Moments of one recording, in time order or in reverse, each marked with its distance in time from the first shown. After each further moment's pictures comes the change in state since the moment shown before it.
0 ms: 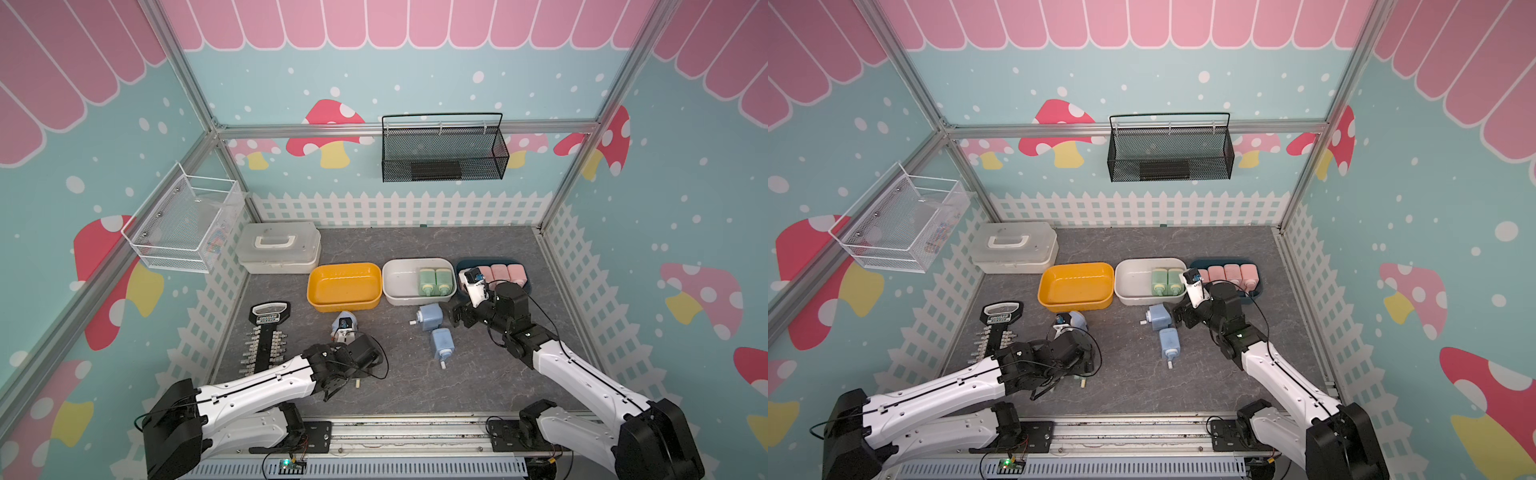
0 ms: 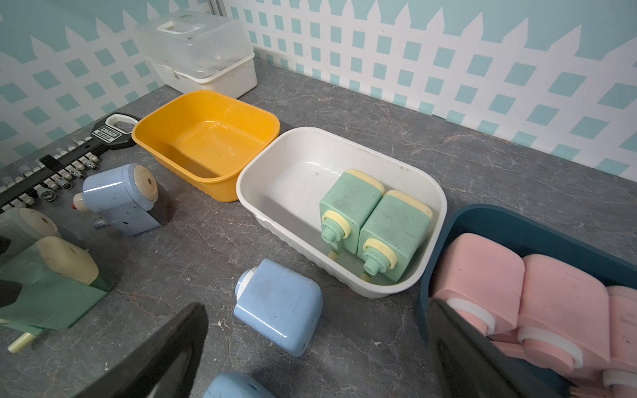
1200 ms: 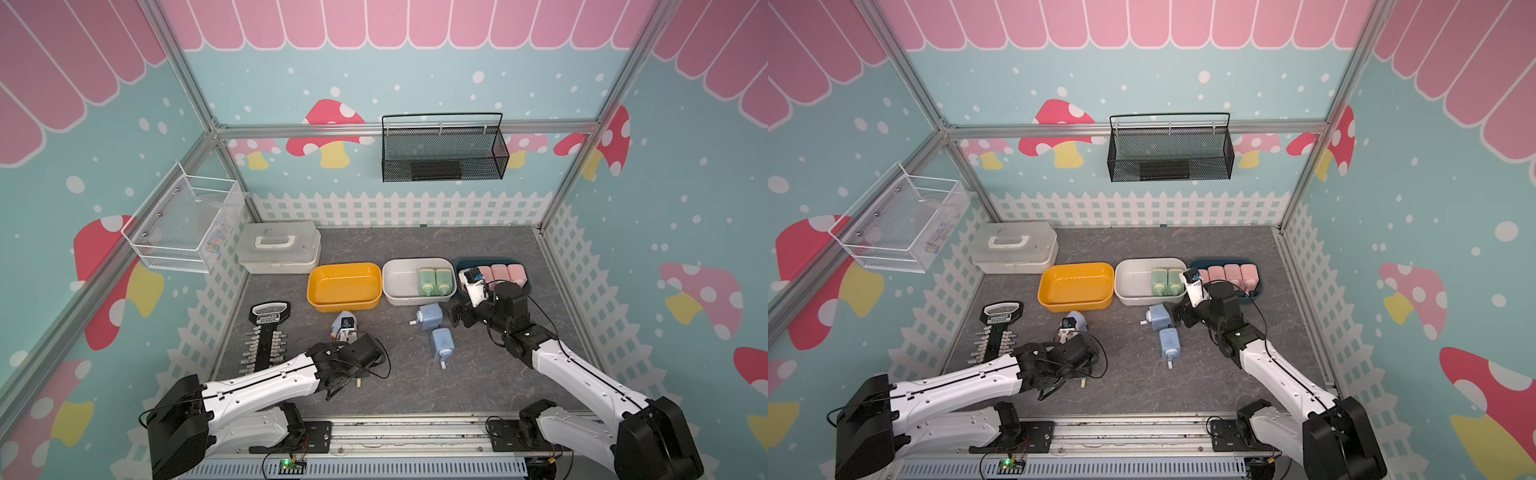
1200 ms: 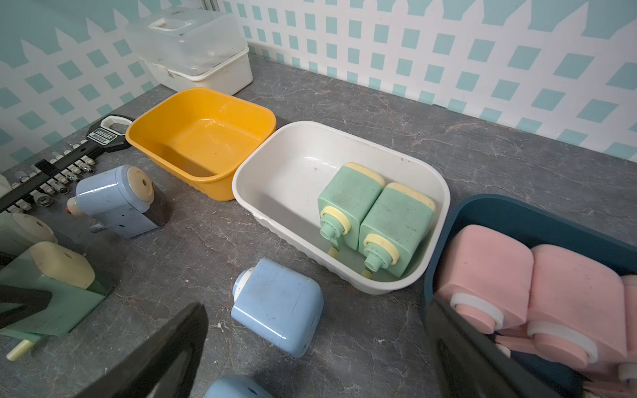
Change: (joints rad) left arm -0.001 0.111 -0.039 0.055 -0.008 0.002; right arm 0.000 0.029 0.000 0.012 0.010 0.029
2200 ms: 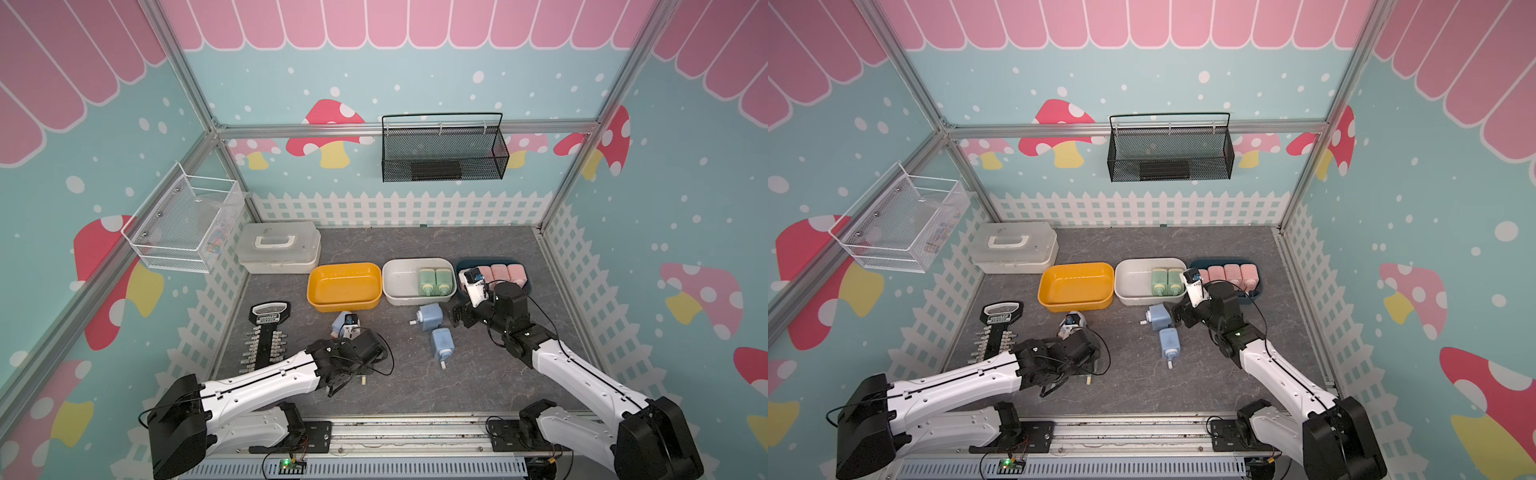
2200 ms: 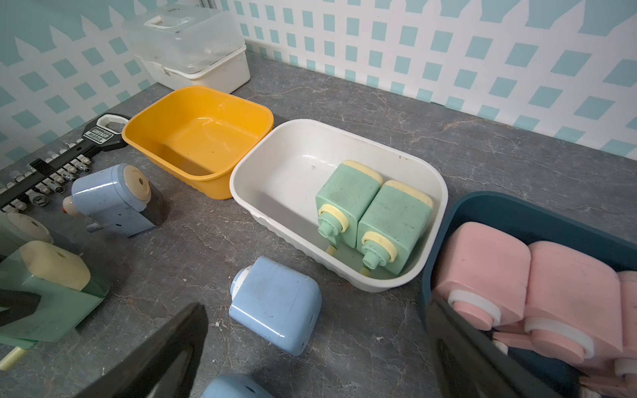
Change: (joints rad) left arm 0.007 0.003 0.062 -0.002 0.043 0.015; right arm 0.000 0.000 0.000 -0.006 0.007 -0.001
